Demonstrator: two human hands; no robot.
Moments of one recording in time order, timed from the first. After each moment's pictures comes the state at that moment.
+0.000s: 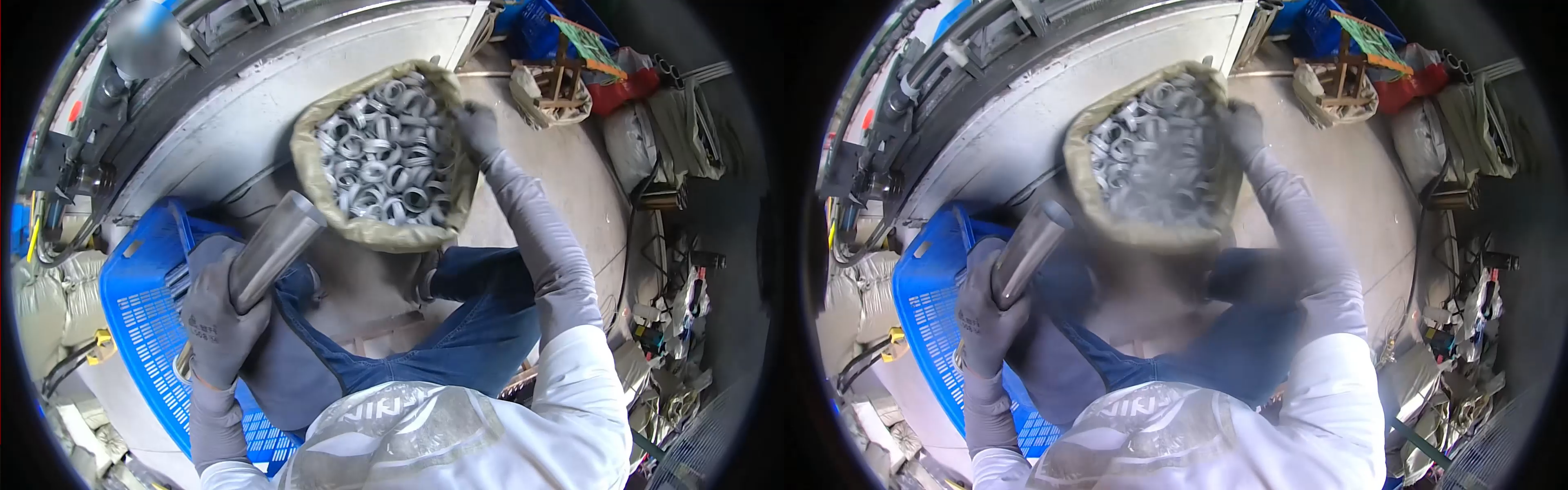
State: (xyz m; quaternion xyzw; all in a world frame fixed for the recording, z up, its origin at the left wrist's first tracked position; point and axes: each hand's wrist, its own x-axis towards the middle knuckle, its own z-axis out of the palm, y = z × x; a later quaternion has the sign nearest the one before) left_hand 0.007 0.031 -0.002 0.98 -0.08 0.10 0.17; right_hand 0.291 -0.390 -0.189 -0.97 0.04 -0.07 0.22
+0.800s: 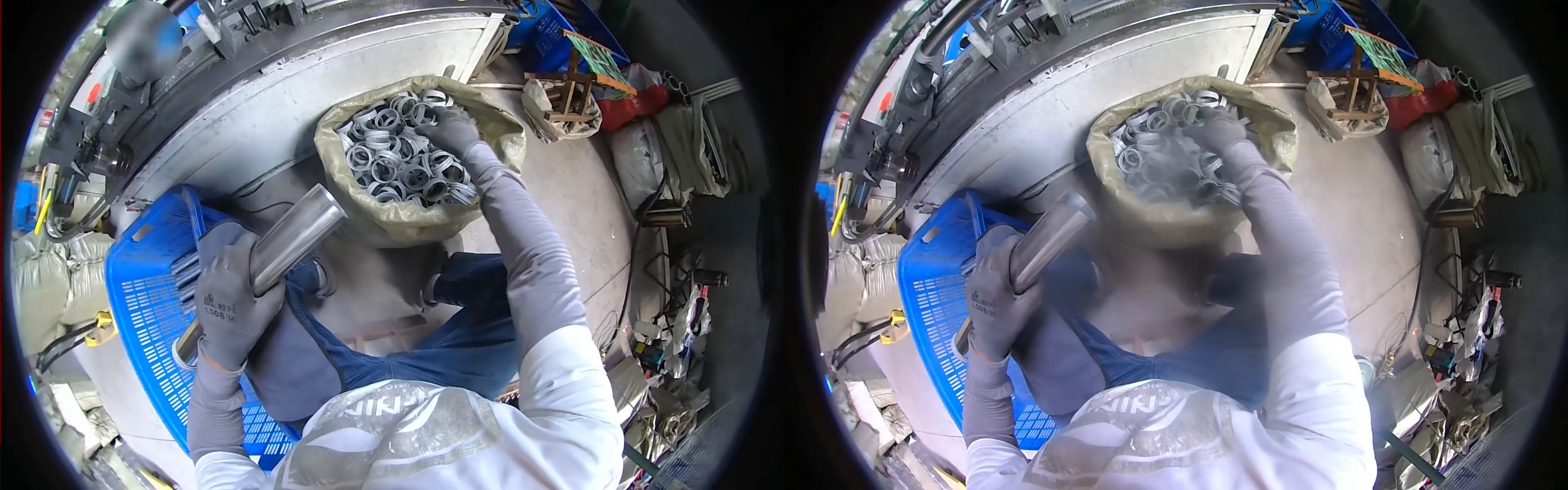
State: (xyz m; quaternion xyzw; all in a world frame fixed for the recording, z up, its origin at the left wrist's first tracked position) left_hand 0.005 0.026 -0.001 0.98 -0.08 0.12 0.15; right_hand 0.302 -0.304 -0.169 -0.98 -0.07 0.12 0.17
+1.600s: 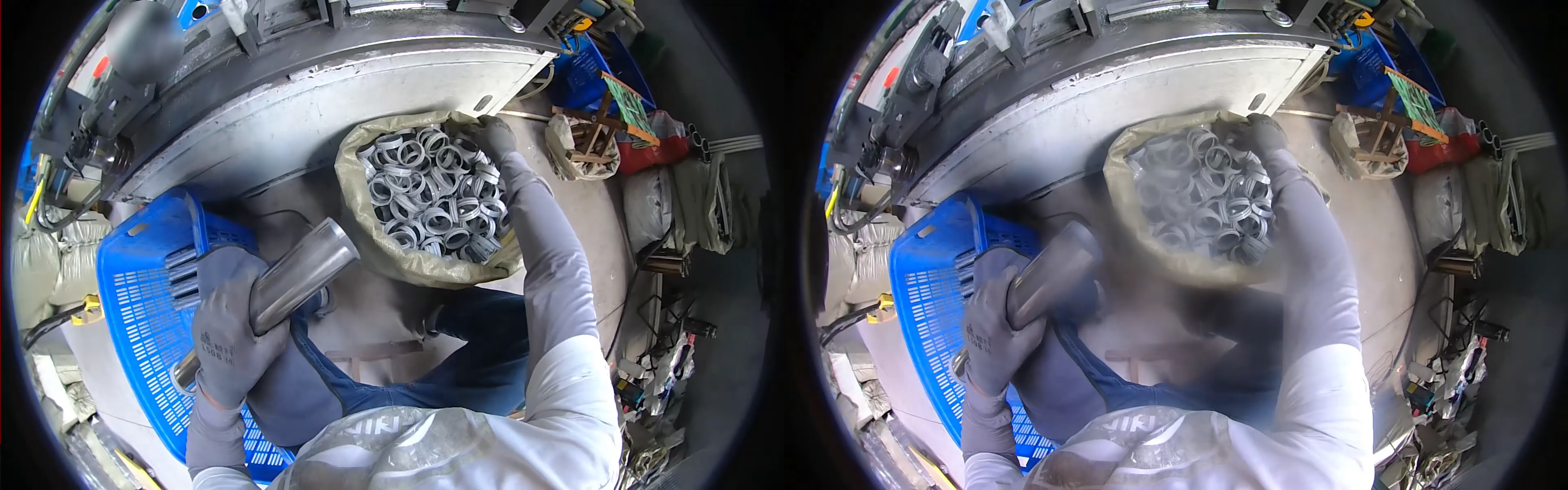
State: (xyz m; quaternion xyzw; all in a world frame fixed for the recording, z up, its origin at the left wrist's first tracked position) left_hand 0.020 0.043 0.008 0.98 -0.01 0.05 0.18; right_hand 0.416 -0.339 -0.230 -0.98 -0.08 0.13 0.12
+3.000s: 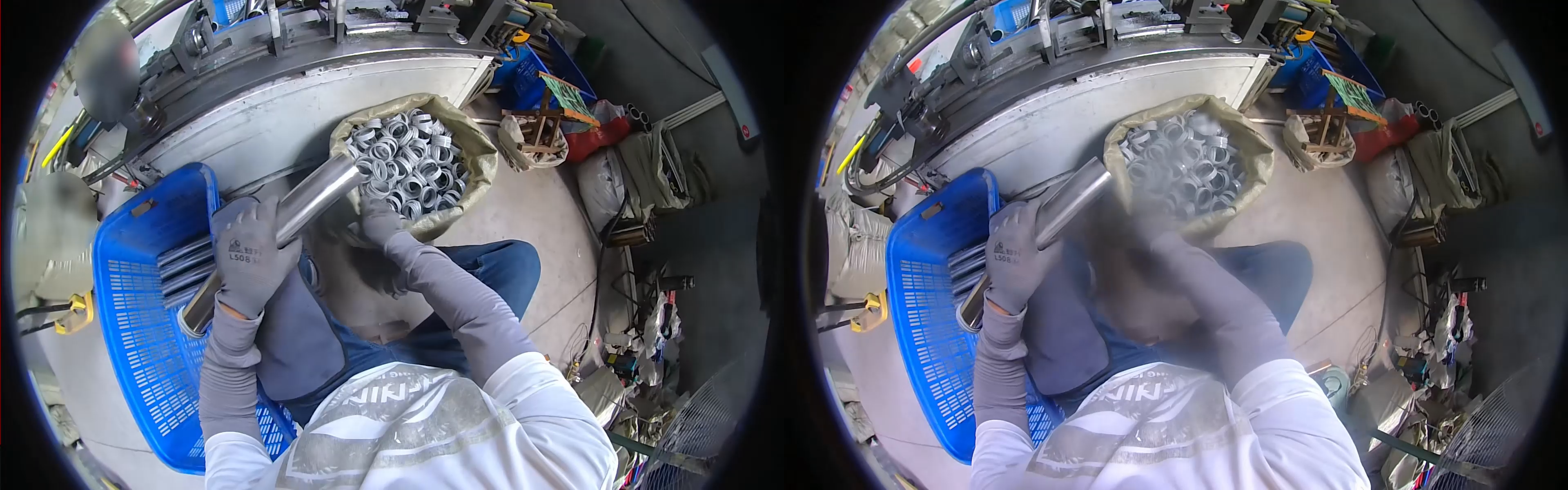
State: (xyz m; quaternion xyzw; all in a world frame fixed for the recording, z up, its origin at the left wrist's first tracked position) left_hand -0.019 0.054 -0.017 0.98 -0.03 0.15 0.10; right_hand 0.106 -0.174 -0.210 -0.94 -0.14 0.20 0.24
